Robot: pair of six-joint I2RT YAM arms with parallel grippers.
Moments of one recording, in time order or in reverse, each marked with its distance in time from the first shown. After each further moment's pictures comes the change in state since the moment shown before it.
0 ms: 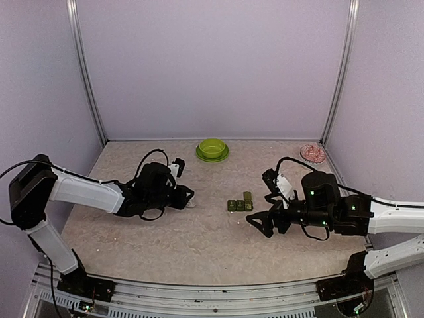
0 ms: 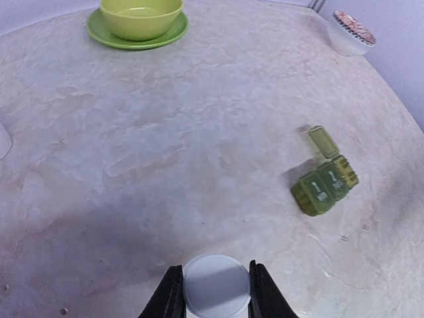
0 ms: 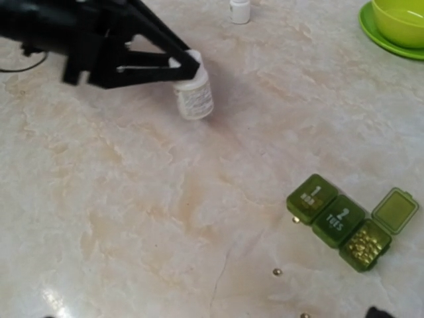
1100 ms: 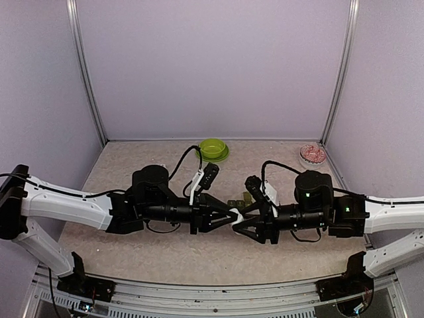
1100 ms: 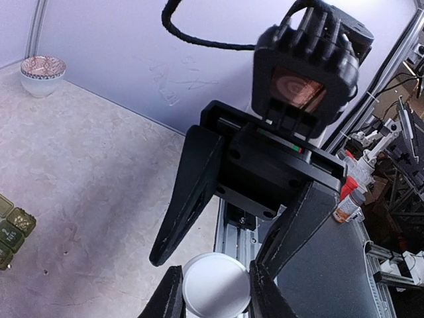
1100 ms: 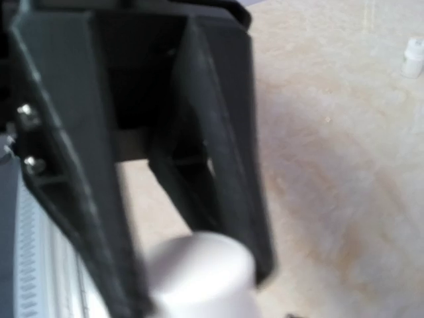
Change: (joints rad) left arm -0.294 -0.140 0.023 0.245 0.523 -0.025; right arm 0.116 0.073 0.058 0.113 -0.237 -0.029
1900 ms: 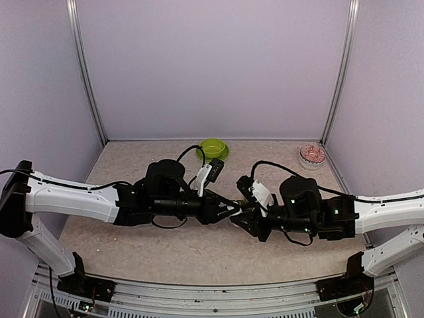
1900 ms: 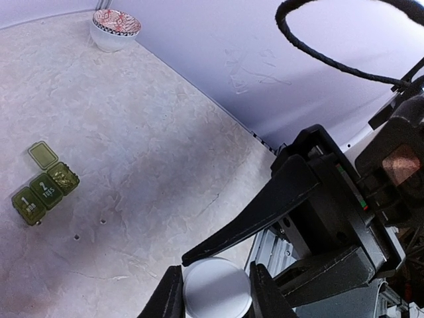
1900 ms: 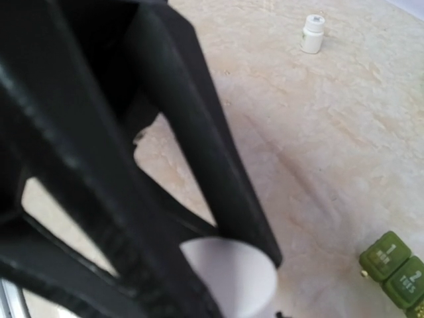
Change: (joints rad) left arm 0.000 0.053 0.130 -0.241 -0.201 -0.132; right arm 0.061 0.102 0.045 -0.019 0.312 -0.016
